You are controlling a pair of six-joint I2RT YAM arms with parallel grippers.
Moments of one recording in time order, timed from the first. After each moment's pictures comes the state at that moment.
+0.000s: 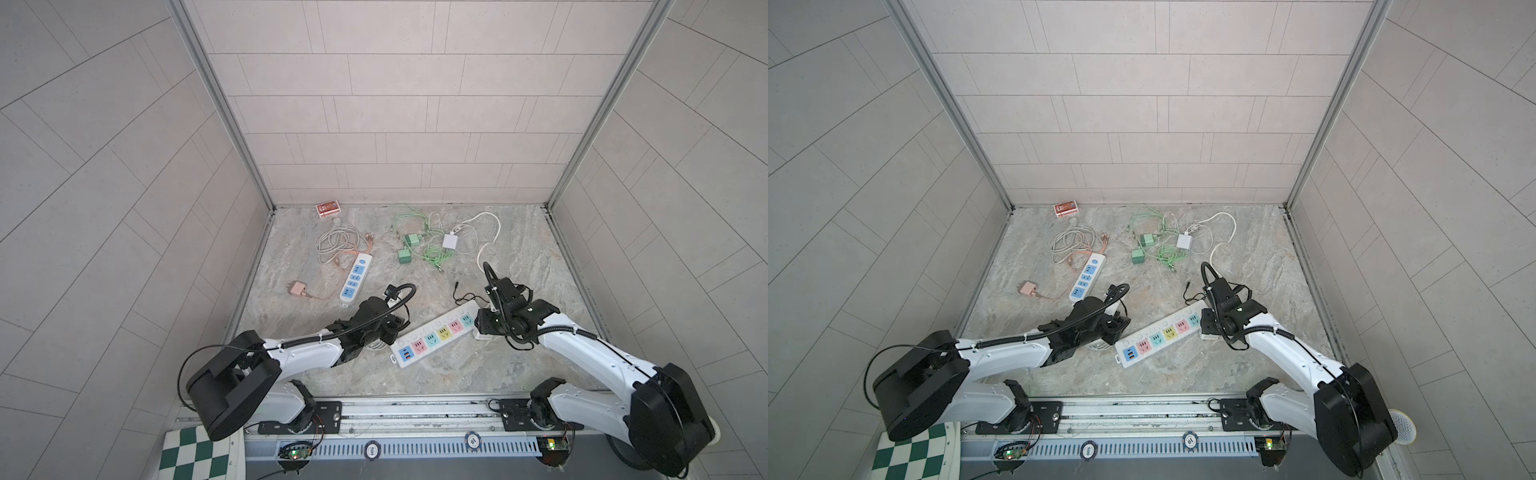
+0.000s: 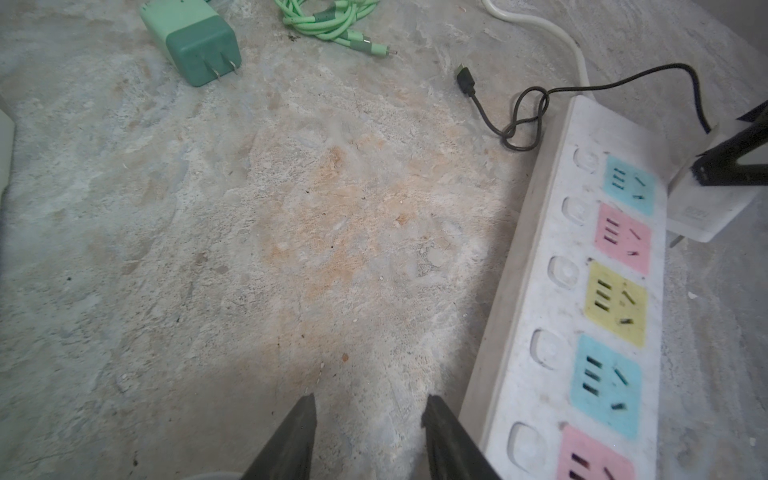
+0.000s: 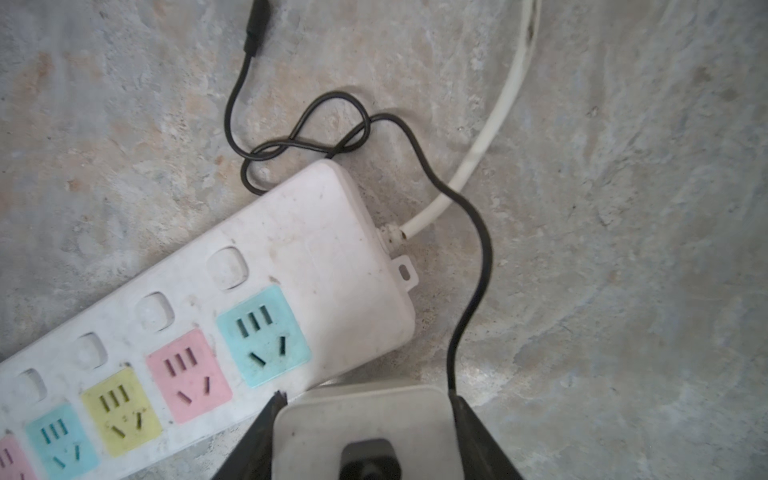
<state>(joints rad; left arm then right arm) -0.80 1.34 0.44 0.20 -0.04 -0.22 0.42 1.16 0.64 -0.65 0.07 0.50</state>
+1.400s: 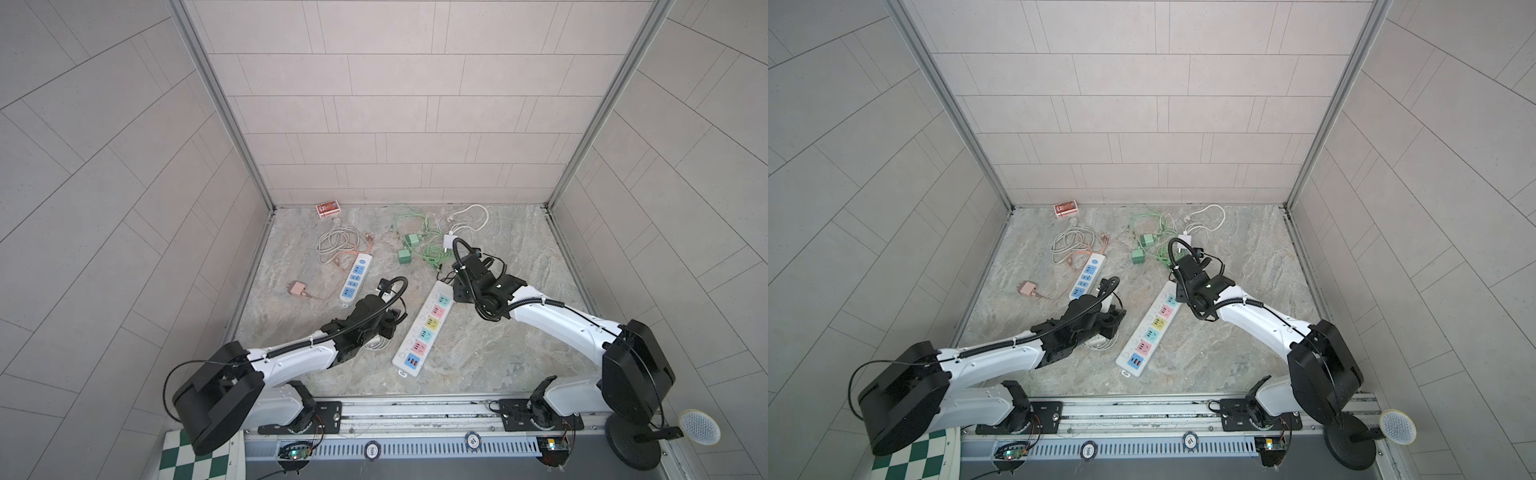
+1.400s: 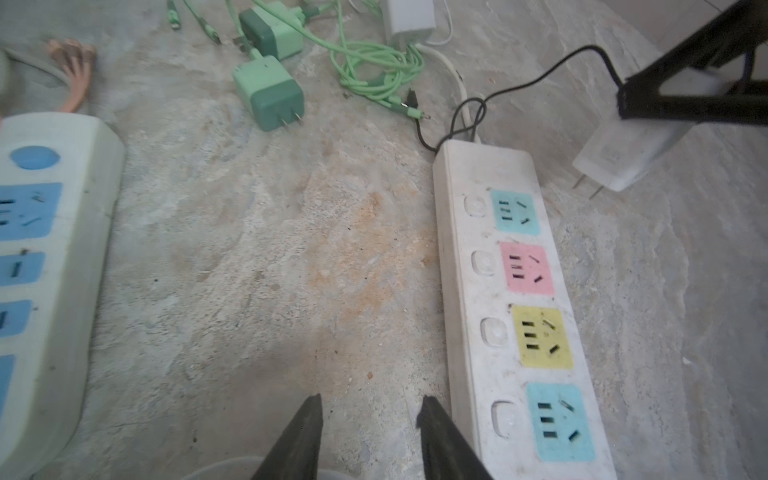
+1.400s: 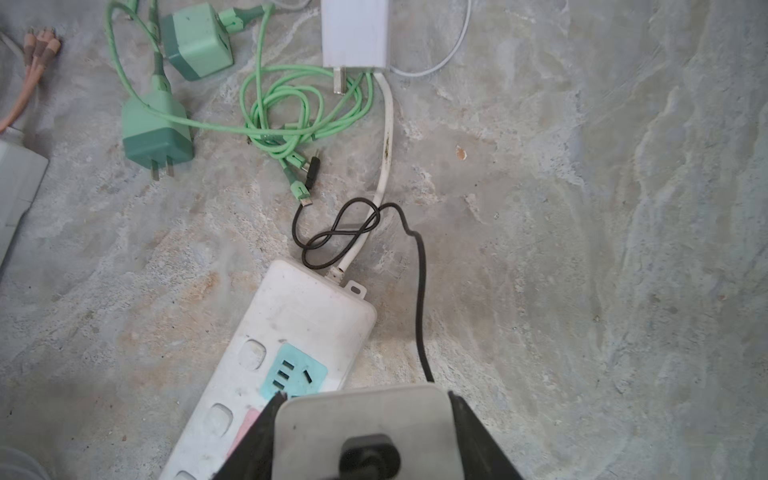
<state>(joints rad) -0.80 1.22 0.46 0.13 -0.17 -0.33 0.62 1.39 0.94 -0.54 0.37 0.66</state>
